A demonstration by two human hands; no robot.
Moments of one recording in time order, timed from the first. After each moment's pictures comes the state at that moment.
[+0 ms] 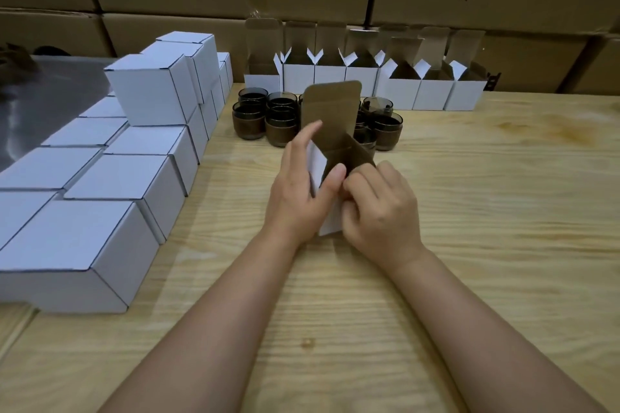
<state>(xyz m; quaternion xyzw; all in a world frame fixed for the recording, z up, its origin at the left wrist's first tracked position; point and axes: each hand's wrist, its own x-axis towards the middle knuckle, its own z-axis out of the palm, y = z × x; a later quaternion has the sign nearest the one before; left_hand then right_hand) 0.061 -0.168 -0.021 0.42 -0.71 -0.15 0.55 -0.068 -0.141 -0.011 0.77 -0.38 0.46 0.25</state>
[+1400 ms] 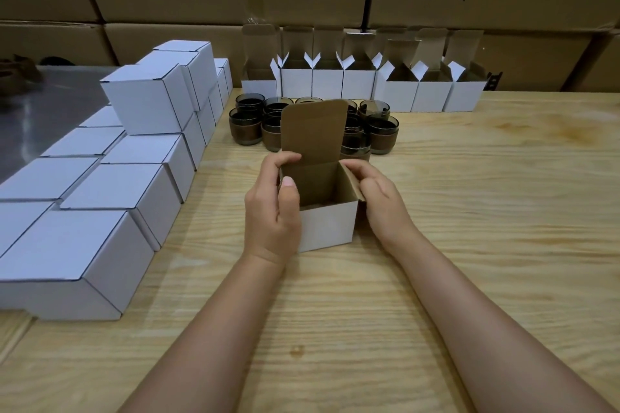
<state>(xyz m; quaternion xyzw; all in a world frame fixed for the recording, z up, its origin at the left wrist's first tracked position) 0.065 -0.144 -0.019 0.43 -0.63 -0.12 0.64 -0.089 -0.175 -0.021 0.63 -0.43 0.50 -0.41</state>
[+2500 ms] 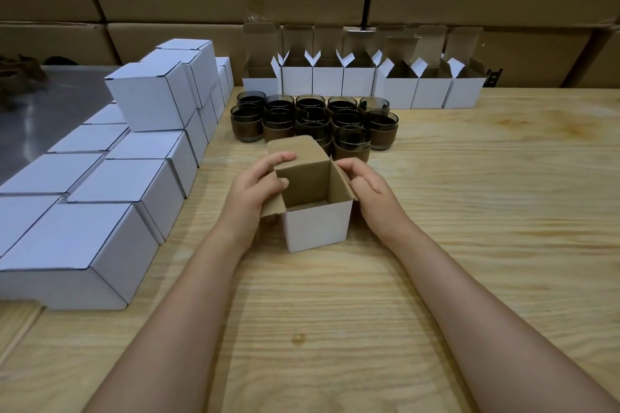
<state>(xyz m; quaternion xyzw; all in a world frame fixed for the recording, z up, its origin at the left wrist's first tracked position) 0.102 -0.146 -0.004 0.43 -0.56 -0.48 0.53 -0.085 -0.170 -0.021 0.65 -0.43 0.46 -0.43</state>
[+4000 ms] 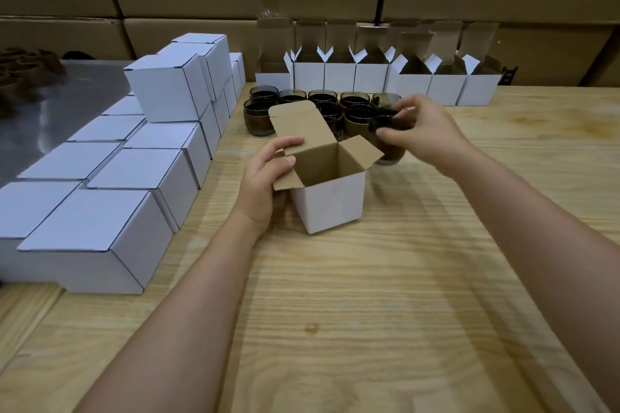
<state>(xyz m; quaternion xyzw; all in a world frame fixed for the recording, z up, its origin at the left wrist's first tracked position) 0.103 -0.163 -0.012 0.36 -0.54 -0.46 0.60 -0.129 -0.221 0.043 0.65 -0.60 0.40 -0.23</state>
